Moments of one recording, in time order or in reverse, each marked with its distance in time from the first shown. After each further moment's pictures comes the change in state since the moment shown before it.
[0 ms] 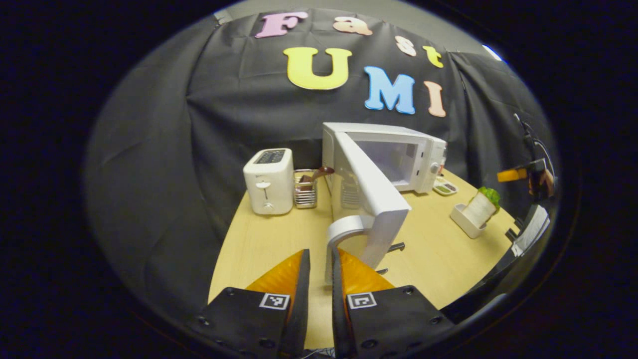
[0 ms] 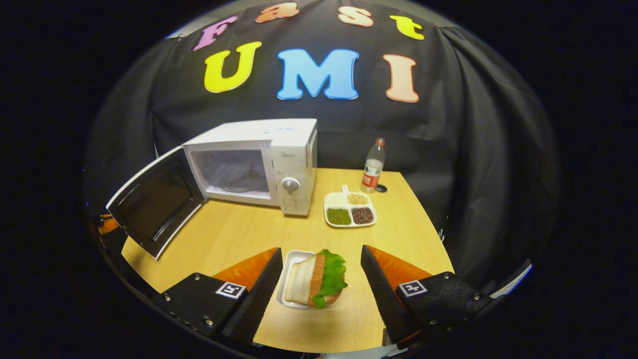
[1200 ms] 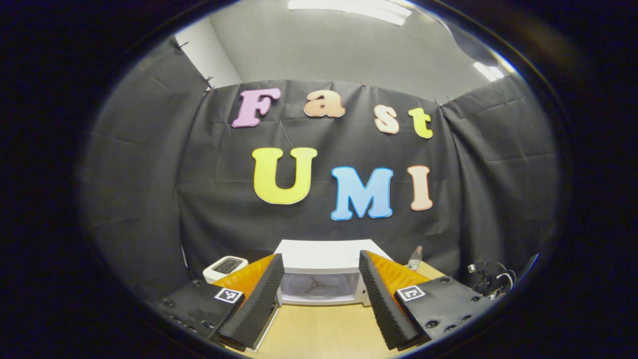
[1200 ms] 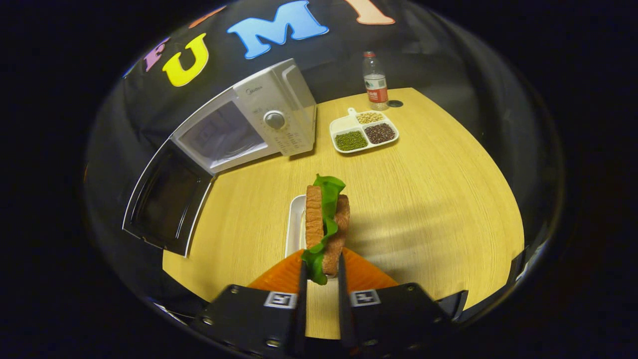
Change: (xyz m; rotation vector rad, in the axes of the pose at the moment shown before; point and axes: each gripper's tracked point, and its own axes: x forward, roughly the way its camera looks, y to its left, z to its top) left arm -0.040 -0.269 0.274 -0.004 -0.478 0.049; right arm 0.039 0.015 -0.082 0.253 0.271 0.262
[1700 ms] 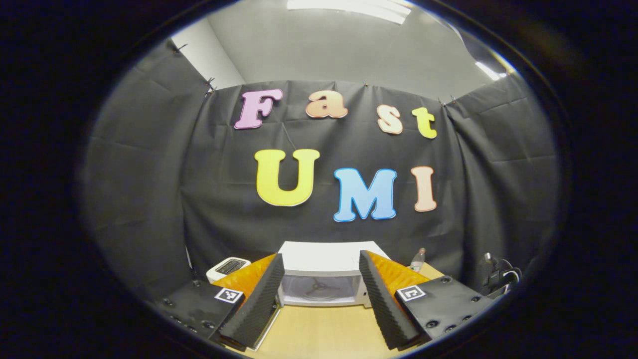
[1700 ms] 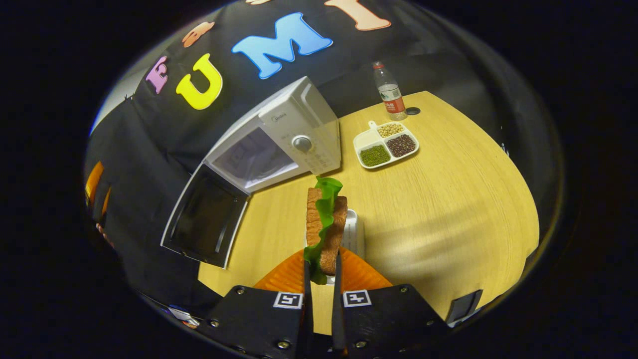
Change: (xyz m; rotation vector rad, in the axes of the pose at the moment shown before) left arm 0.003 0.001 0.017 -0.003 -0.006 0.015; right arm -0.037 0.046 0.044 0.113 -0.096 0.223
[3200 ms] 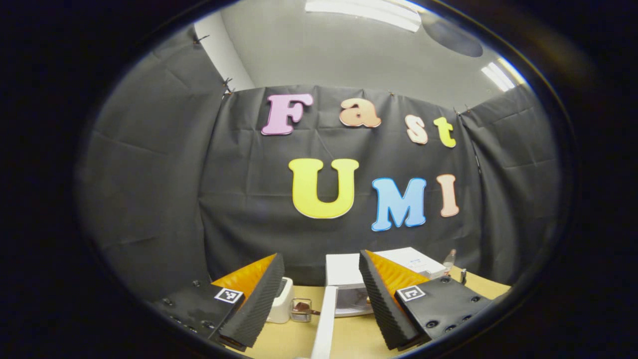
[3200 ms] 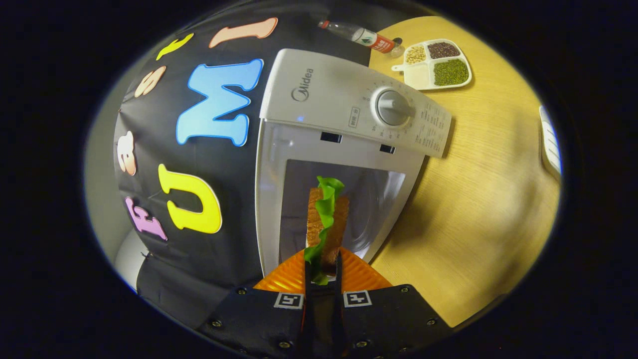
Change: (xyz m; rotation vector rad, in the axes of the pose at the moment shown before) left arm 0.032 0.205 0.015 0.006 -0.038 0.018; right arm 0.258 0.178 0.105 0.821 -0.353 0.231
